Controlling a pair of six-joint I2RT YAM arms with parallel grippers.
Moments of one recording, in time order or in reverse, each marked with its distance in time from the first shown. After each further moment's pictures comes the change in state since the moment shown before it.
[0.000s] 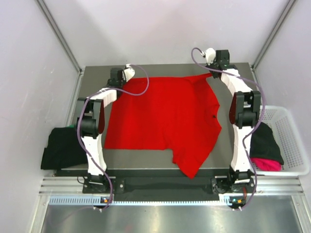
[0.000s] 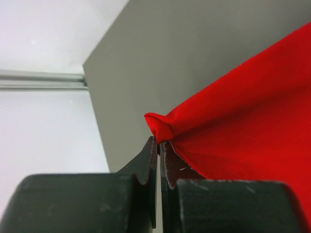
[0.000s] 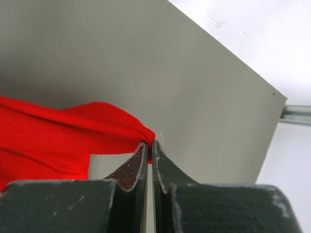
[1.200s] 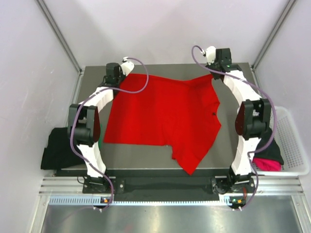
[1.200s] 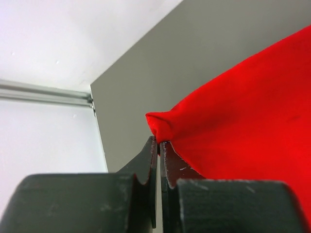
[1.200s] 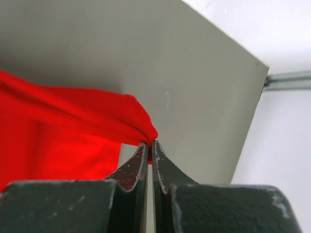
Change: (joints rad) left arm -0.001 -0.150 -0.025 -0.036 0.120 -0.098; right arm 0.061 -0.266 -0.191 -0.076 0.087 0.077
